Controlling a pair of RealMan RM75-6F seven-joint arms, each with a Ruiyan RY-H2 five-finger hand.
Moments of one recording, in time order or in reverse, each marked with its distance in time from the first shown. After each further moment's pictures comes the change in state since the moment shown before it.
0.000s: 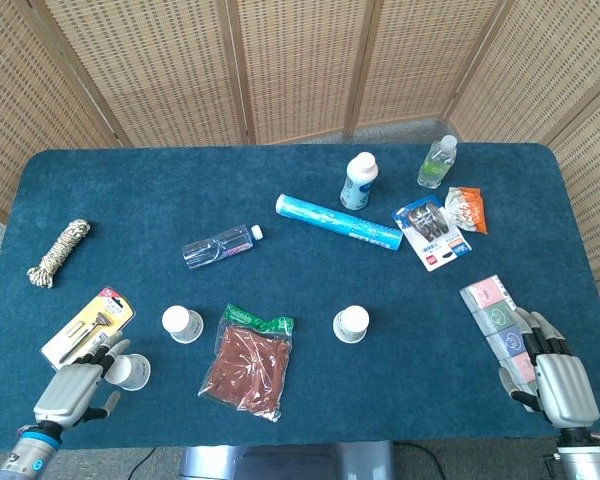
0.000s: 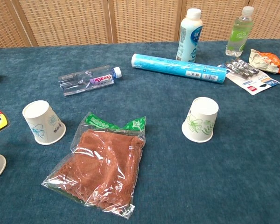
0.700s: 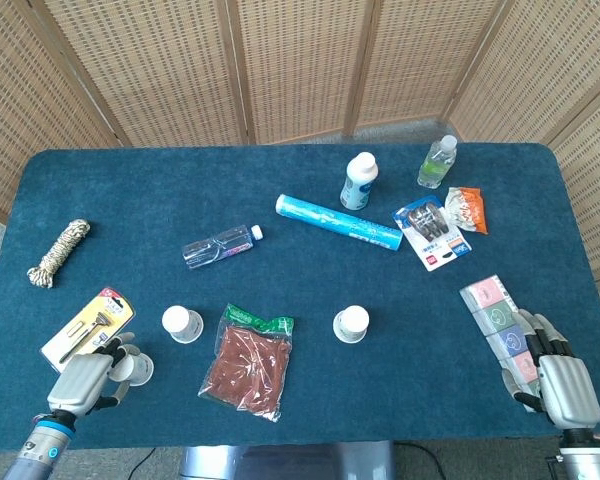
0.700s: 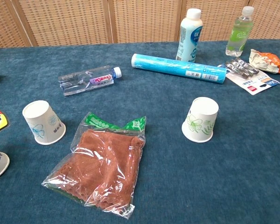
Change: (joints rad) left arm -0.022 -0.080 -0.018 0.069 0.008 0.036 -0.011; right arm -0.006 0.002 0.000 0.003 0.013 -0.009 0.002
